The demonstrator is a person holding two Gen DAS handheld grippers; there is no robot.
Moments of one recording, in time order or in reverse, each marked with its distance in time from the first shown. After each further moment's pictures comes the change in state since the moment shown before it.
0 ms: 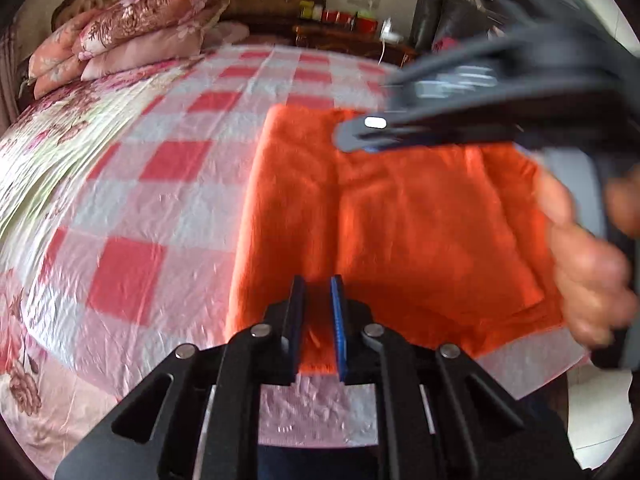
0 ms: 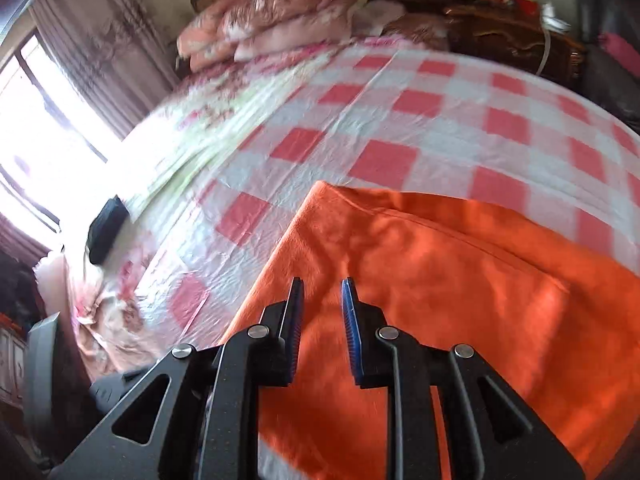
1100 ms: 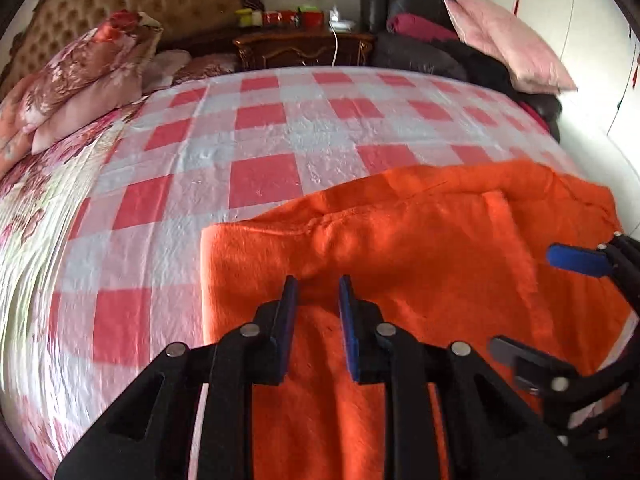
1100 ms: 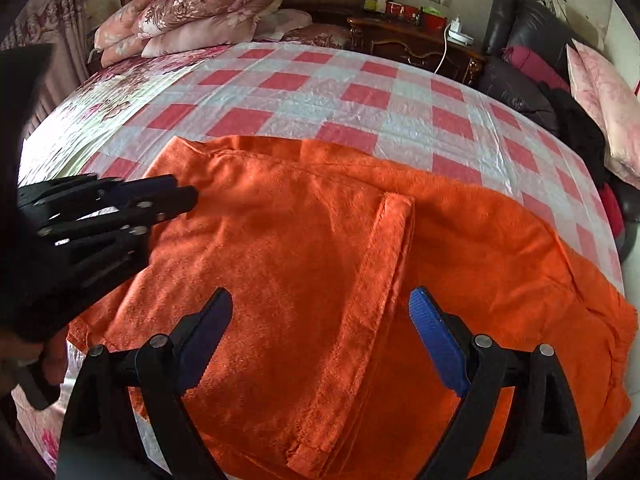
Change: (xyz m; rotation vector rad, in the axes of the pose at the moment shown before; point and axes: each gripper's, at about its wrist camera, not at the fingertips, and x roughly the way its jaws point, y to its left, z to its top) left arm 0.071 -0.005 0.106 0.240 0.029 -0.045; right arm -0.045 -0.047 -0.077 0.090 -0.091 -0.378
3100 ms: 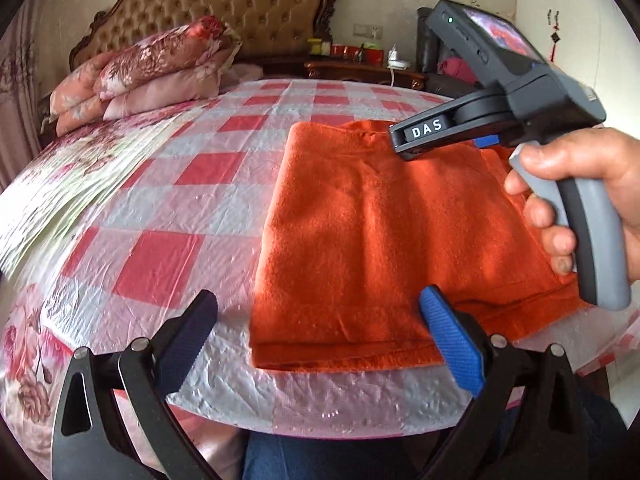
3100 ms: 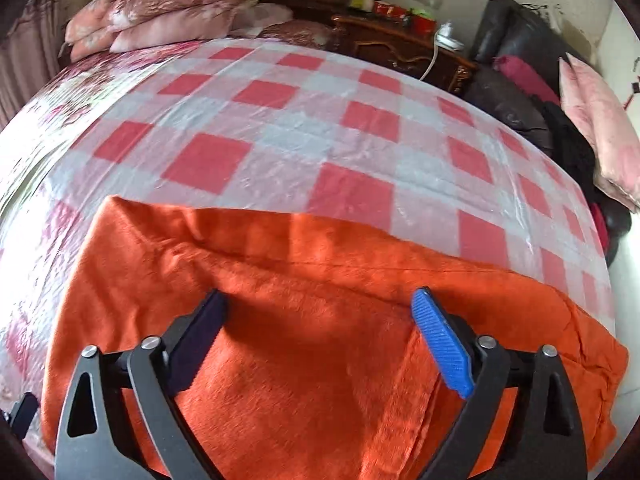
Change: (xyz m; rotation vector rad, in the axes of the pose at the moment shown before) left arm -0.065 -0.013 -0.140 -0.170 -0.194 0.154; right arm 0.051 0.016 0.057 0.020 -0.024 -0.136
